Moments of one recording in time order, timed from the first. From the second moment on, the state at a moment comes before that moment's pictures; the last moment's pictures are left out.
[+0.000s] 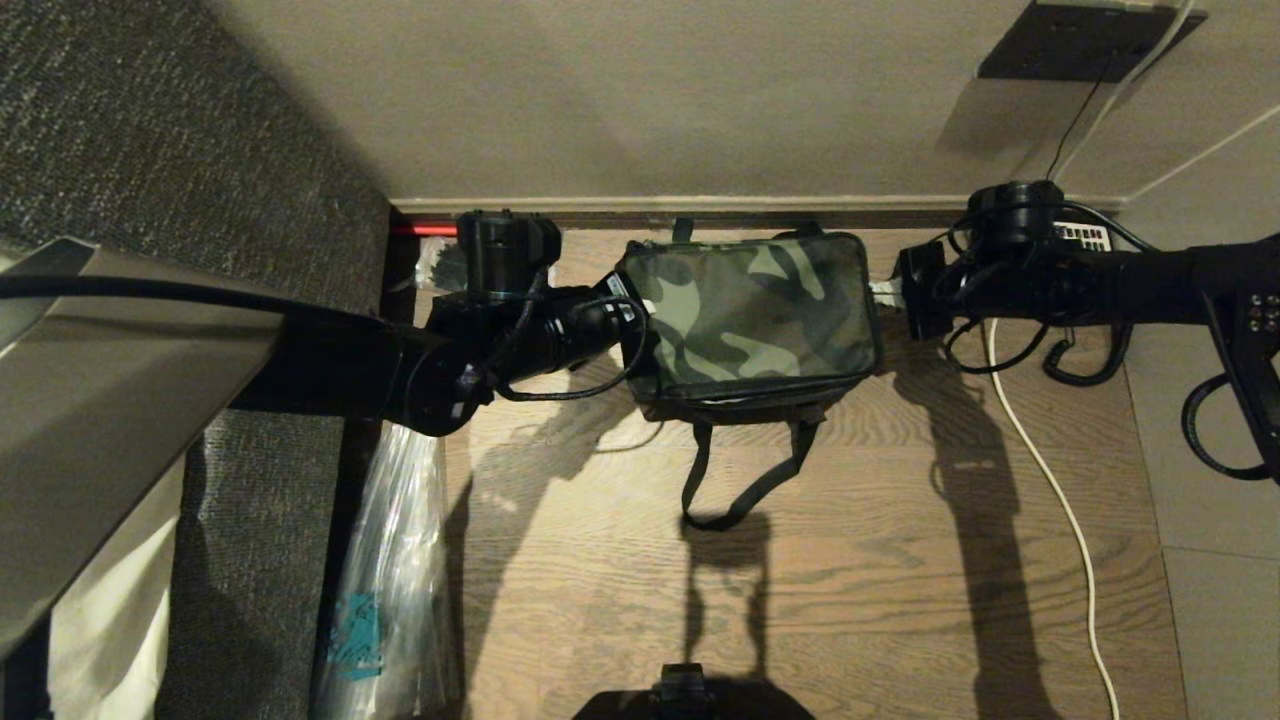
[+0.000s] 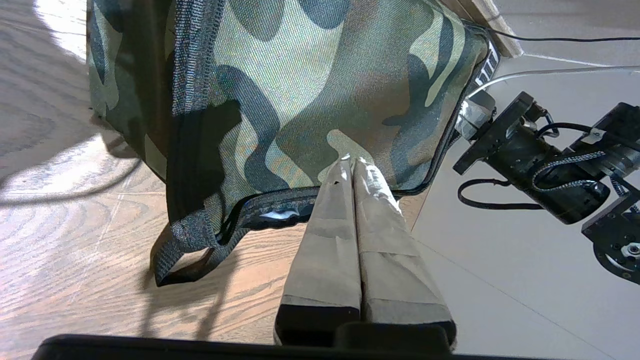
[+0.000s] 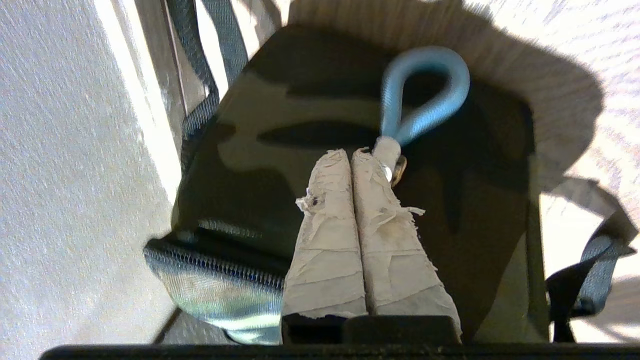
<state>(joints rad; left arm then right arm) -0.51 2.07 -1.43 -0.48 -0.18 -0.71 0.03 2.31 -1.94 -0.02 0.27 1.34</state>
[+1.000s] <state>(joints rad) -0.51 2.07 -1.43 -0.48 -0.17 -0.71 0.03 2.32 -1.94 -0.04 0.23 1.45</state>
